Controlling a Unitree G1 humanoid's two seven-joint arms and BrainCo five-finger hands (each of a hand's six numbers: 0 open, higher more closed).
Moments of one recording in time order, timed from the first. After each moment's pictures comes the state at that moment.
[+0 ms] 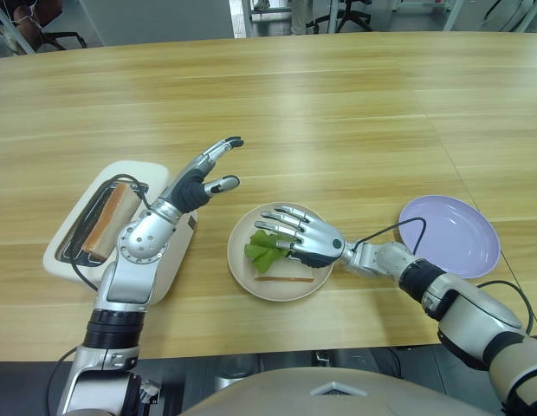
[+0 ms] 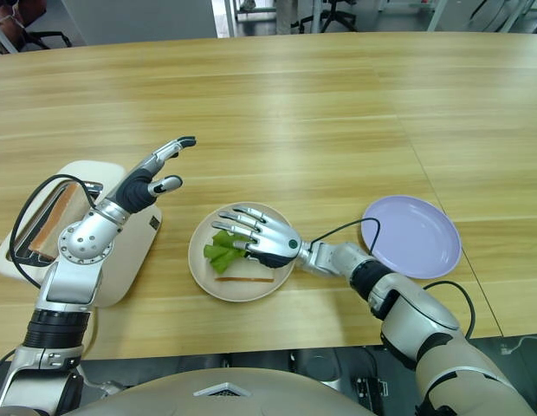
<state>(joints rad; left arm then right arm) -0.13 0.50 0.01 -0.10 0.20 -0.22 -0.33 -0.62 -0.40 0.98 0.77 -1.28 -0.58 -1.11</state>
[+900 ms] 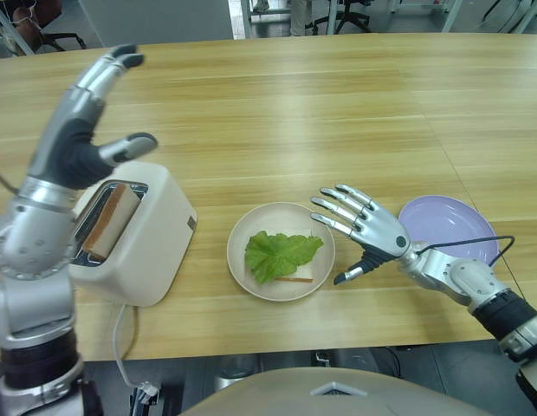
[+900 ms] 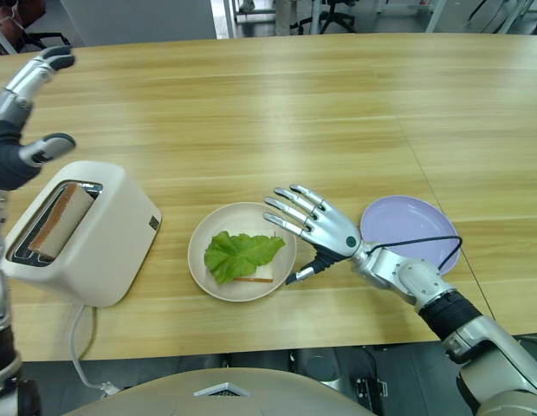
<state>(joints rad) -0.02 0.72 0.46 -0.48 0.21 -0.07 -0.32 -0.25 -0.80 0.59 0.17 -1.12 -0.52 -0.87</state>
